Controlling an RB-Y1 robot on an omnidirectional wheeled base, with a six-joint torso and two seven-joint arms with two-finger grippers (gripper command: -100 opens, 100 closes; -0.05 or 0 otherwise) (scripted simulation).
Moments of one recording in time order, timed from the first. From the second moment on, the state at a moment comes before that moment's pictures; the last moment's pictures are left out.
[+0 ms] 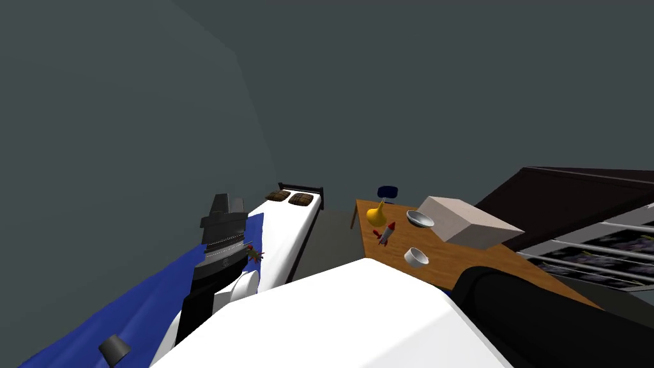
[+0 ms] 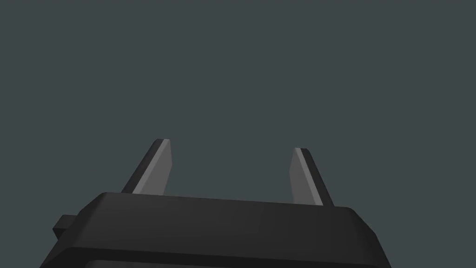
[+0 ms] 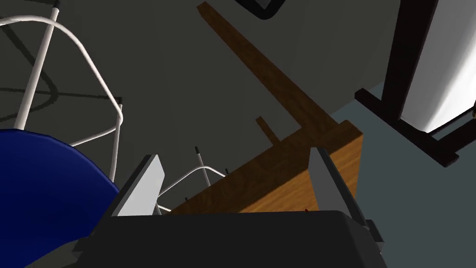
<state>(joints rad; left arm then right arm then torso) 0.50 -0.05 -0.04 -2.36 -0.10 -0.45 -0.11 0.97 -0.92 0.47 -1.35 -0.14 -0.37 0.13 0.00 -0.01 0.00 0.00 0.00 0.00</state>
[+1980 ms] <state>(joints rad) 0.49 -0.05 -0.04 -2.36 -0.10 -0.45 -0.11 0.88 -1.11 0.61 -0.98 -0.26 -0.30 0.20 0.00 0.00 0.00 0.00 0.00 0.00</state>
